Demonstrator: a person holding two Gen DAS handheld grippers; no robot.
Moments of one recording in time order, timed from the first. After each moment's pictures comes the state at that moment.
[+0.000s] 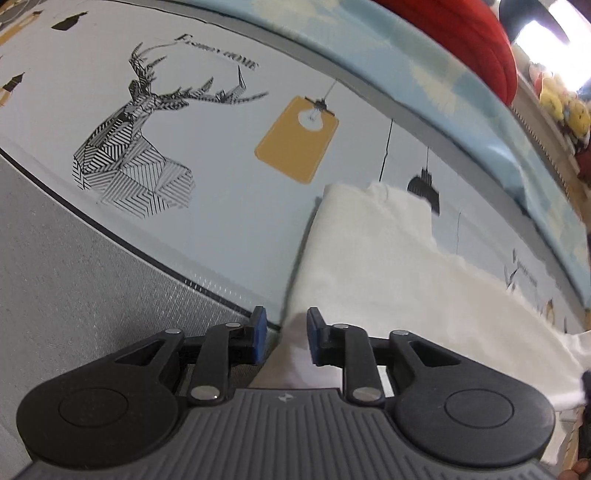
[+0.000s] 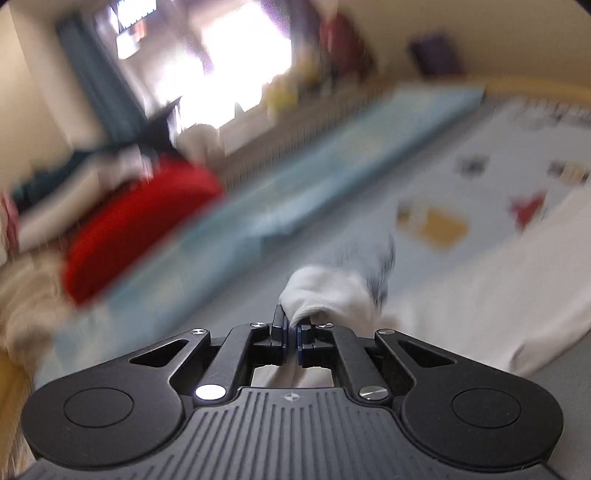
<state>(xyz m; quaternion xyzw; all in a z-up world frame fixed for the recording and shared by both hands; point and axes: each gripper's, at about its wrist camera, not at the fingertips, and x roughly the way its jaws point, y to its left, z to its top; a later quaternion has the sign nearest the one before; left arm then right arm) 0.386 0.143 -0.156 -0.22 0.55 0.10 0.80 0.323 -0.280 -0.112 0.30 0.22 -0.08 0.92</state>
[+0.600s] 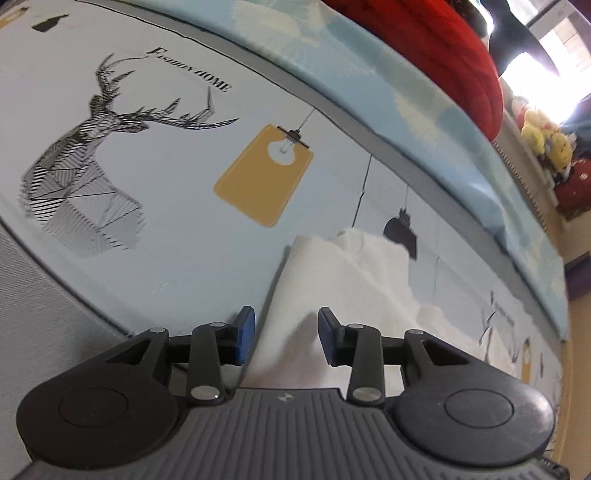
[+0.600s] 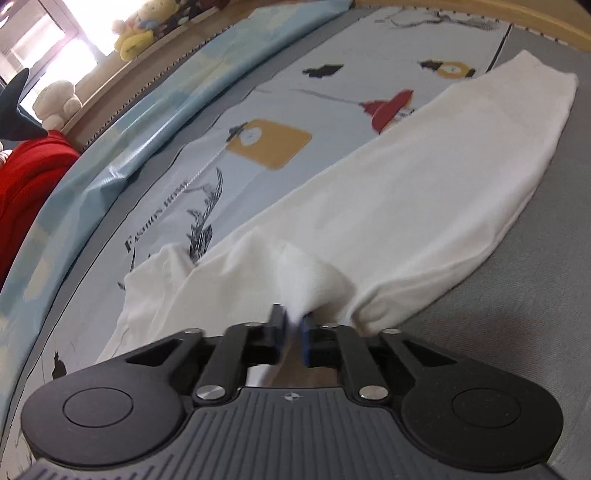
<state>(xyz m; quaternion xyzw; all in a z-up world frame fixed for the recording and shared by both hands) 0.414 0.146 -0.173 -0.28 0.48 0.07 0.83 0.344 -0.351 -0.181 0.34 0.39 -0.22 0.83</state>
